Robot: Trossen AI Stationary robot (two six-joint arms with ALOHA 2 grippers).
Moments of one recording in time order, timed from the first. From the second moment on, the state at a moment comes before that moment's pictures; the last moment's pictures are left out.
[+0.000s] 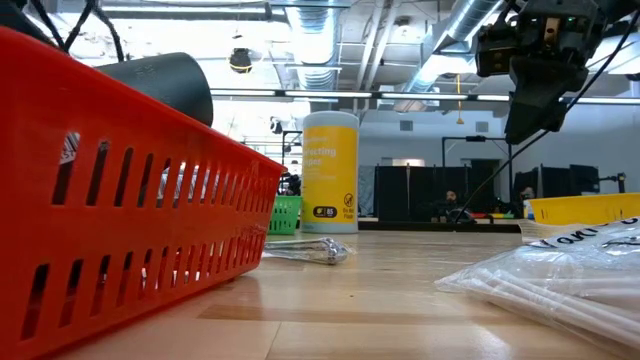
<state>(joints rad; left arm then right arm) -0.60 1.45 0.98 -1.34 0.27 -0.75 0.15 1.07 0.72 -0.64 0.04 0.67</state>
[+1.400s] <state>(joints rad) -0.60 1.21 0.98 -0.67 -0.43 -0.56 0.48 1.30 0.71 -0.42 -0.01 0.68</state>
